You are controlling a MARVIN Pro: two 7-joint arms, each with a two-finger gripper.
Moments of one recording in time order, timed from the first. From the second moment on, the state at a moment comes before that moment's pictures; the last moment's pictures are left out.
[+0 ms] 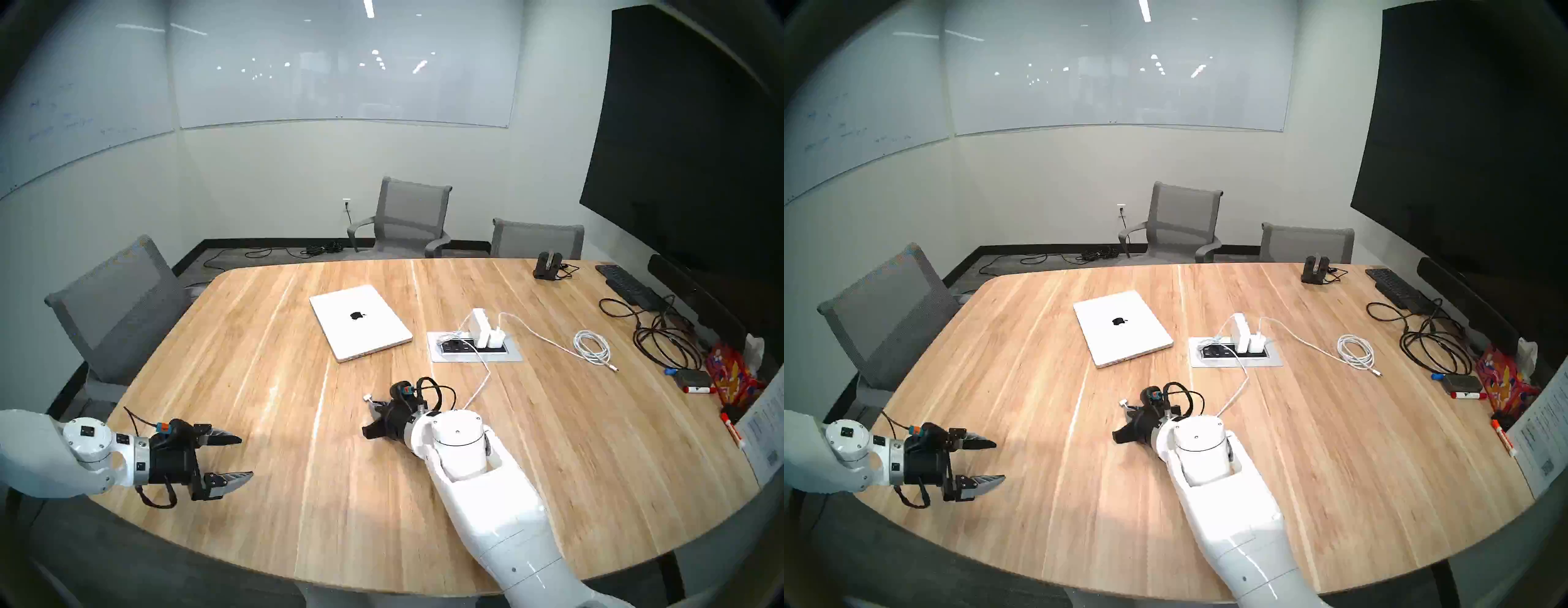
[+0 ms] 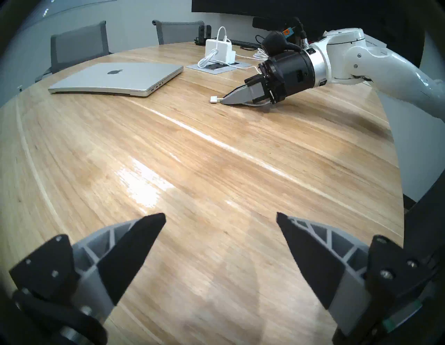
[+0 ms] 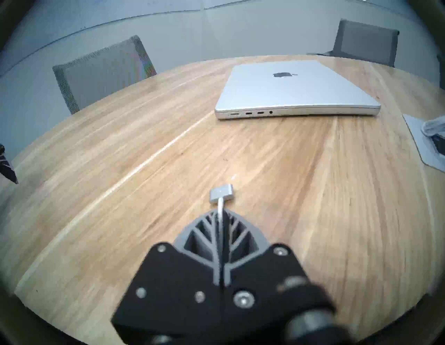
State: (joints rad) left arm -0.02 -0.10 0.95 -1.62 -1.15 -0.42 -0.53; right arm -1.49 -1.58 1.22 -1.45 0.00 0.46 0.29
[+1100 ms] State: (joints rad) left arm -0.02 -0.10 0.95 -1.62 -1.15 -0.42 -0.53; right arm -1.32 -1.64 1.15 -1.20 0.19 0.34 0.14
